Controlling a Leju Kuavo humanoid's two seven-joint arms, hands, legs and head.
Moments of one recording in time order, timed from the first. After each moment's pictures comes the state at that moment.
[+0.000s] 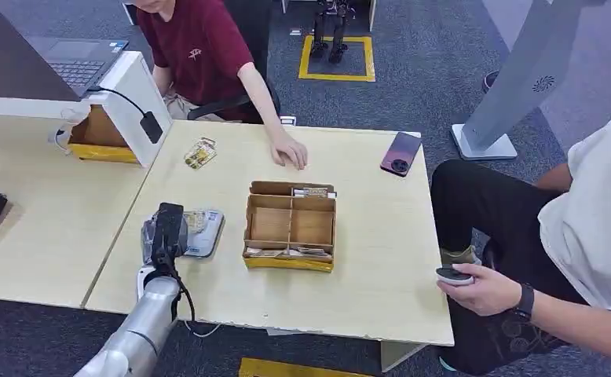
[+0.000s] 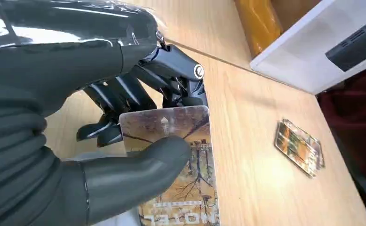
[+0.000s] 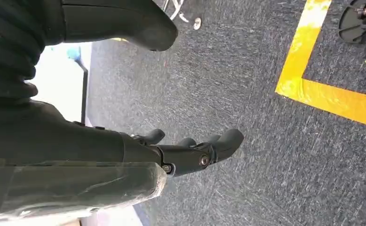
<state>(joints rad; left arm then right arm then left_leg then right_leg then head) -0.46 -0.09 0.06 -0.68 -0.51 0.60 -0.35 -0.08 0.14 -0.96 -0.21 1.39 -0.11 0.09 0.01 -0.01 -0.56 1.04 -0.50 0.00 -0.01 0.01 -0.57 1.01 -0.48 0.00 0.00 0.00</state>
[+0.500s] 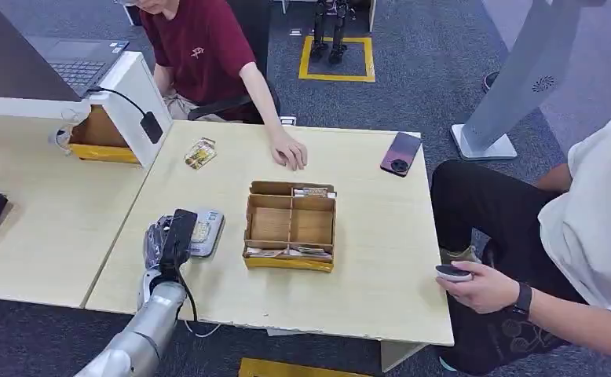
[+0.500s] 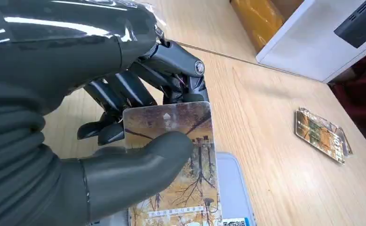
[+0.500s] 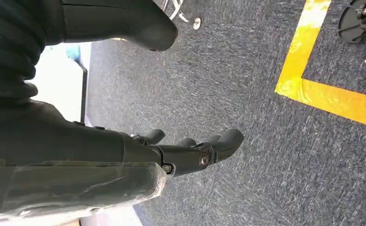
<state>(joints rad) -0.48 -0.09 0.06 -0.60 -0.64 0.66 -0.32 -0.08 0.14 -0.96 -0.21 1.39 -0.11 0.09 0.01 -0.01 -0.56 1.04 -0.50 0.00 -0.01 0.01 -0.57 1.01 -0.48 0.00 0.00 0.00</state>
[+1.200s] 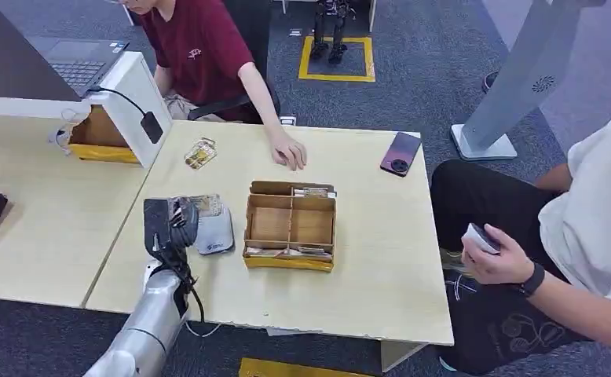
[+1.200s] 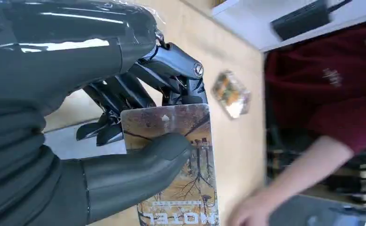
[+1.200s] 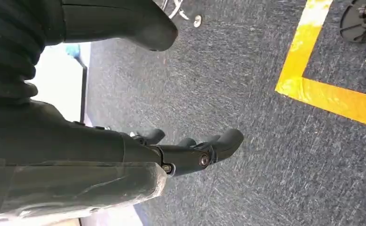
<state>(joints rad) -0.45 -0.15 0.09 -0.82 -0.22 0.34 -0.51 -0.08 0.14 -0.97 -0.21 1.40 -0.11 0.09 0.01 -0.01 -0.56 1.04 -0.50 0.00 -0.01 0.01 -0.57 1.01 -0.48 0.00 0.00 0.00</state>
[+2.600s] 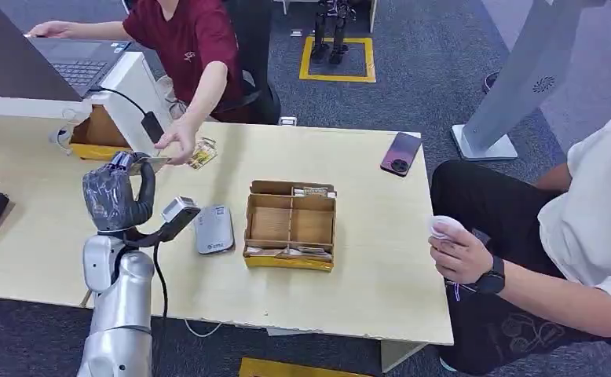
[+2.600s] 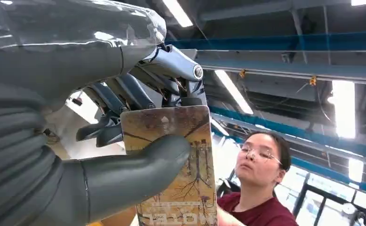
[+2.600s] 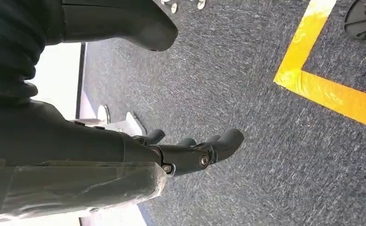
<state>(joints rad) -0.44 -0.24 0.41 -1.24 -1.38 0.70 -0.70 -0.09 0.14 -0.93 -0.21 1.48 -0.09 0.08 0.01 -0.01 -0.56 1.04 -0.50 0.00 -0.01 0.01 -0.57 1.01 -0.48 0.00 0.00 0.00</state>
